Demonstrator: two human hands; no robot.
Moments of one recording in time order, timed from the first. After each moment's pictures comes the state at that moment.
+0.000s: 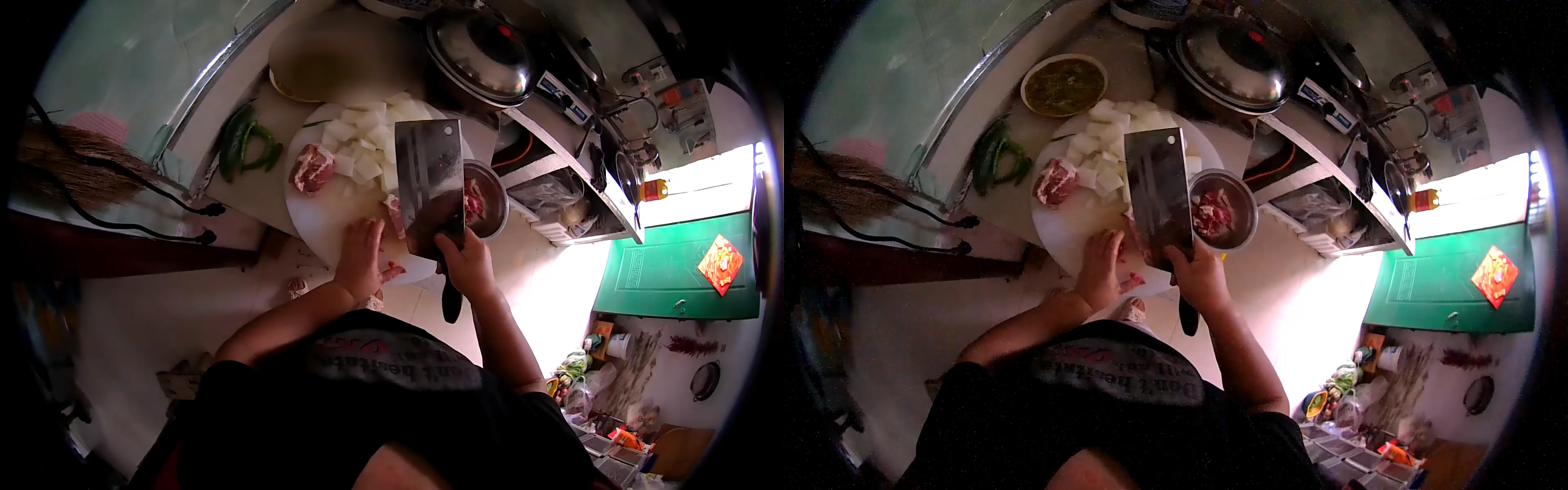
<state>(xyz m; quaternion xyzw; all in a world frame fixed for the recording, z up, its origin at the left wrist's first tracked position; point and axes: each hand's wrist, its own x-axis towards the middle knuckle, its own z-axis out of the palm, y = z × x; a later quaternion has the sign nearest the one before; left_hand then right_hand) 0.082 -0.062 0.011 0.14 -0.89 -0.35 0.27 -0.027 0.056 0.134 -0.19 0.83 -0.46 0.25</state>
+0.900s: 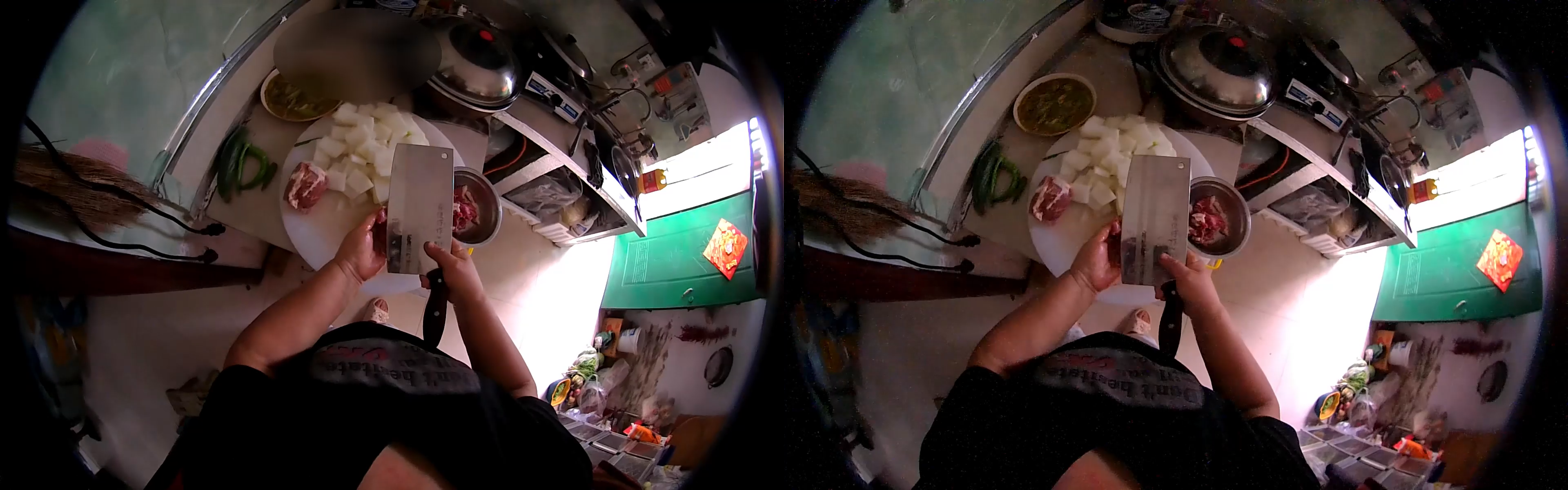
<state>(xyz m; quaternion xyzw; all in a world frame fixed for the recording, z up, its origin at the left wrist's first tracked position) 0.030 -0.084 0.032 0.12 -0.03 -0.99 0.04 -0.037 0.068 0.092 -0.03 0.63 -0.64 0.43</state>
